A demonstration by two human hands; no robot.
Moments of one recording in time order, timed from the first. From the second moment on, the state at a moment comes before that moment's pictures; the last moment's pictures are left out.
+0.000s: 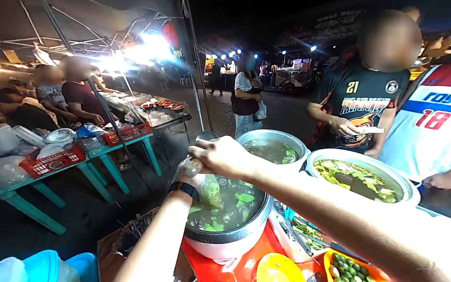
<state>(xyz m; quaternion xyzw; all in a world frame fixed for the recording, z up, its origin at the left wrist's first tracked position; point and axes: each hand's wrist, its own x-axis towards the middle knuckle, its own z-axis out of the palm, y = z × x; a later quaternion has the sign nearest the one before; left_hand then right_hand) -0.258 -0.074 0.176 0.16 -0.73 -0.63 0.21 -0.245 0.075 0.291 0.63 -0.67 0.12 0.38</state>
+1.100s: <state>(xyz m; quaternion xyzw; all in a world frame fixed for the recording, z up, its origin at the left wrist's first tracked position) -0.259 -0.068 0.187 0.18 -0.60 -0.76 0.14 -0.282 0.097 0.371 0.20 -0.87 0.39 0.22</state>
